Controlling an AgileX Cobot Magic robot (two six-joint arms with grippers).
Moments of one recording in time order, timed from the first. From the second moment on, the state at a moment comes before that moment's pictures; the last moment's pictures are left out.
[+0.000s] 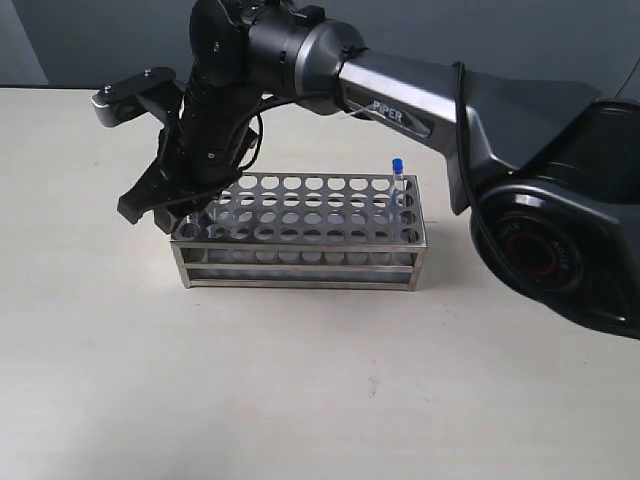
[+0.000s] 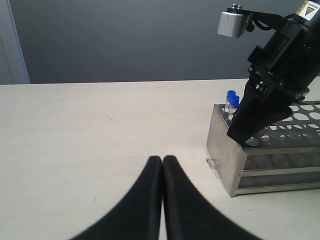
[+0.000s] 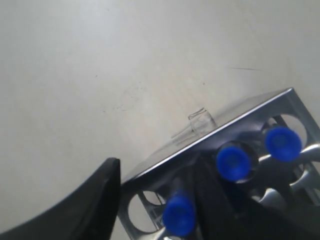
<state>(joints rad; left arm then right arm) -0.03 0.00 0.01 0.07 0.24 -0.12 0.94 2.39 -2.17 0.29 1.08 -0.30</state>
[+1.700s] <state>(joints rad) -0.03 0.00 0.01 0.07 0.24 -0.12 0.67 2.13 -1.92 -0.19 1.22 0.04</state>
